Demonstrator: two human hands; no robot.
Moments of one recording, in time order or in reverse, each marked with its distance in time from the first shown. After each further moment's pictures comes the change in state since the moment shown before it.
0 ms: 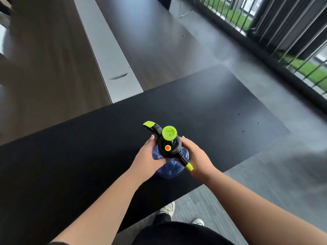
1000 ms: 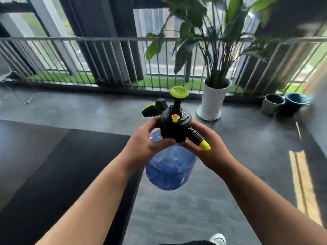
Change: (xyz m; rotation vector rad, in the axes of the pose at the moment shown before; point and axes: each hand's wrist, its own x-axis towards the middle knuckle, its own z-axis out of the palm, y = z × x) left_hand -0.022 0.373 0.315 -0.033 -0.753 0.810; right_hand -0.305 0.078 -0.331 0.209 1.051 0.210
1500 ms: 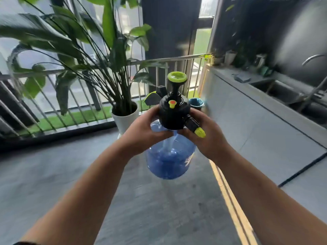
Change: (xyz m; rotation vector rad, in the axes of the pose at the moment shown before) left_hand 0.321 0.145 0.361 -0.047 -0.496 0.372; right_hand 0.050 0.077 -0.421 -0.299 0.540 0.047
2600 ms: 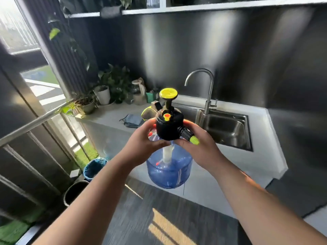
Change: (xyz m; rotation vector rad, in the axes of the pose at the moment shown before) left_hand 0.827 -0.071 0.456 -0.201 -0.662 0.340; right_hand 0.418 0.472 -0.479 -0.226 0.717 0.422
